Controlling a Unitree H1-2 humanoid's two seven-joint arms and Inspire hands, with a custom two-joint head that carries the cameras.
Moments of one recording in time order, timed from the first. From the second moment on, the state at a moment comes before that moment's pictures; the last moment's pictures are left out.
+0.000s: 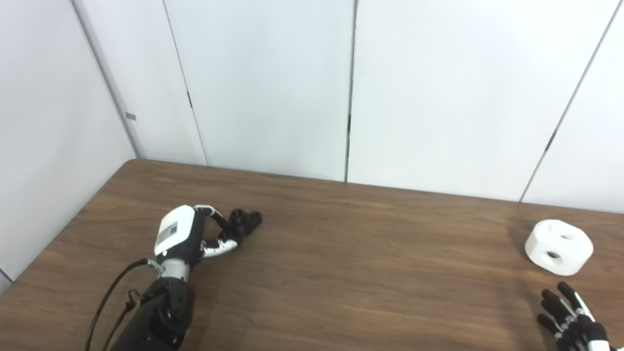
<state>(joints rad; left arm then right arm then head) -0.21 0.42 -0.09 0.15 0.58 0.24 0.19 0.17 -0.19 -0.12 -0.17 0.15 -0.06 0.12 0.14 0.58</state>
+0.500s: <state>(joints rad) -0.10 0.34 -0.26 -0.04 0.75 0.17 0.18 0.19 -0.16 -0.08 -0.22 0.11 0.00 0.09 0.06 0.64</state>
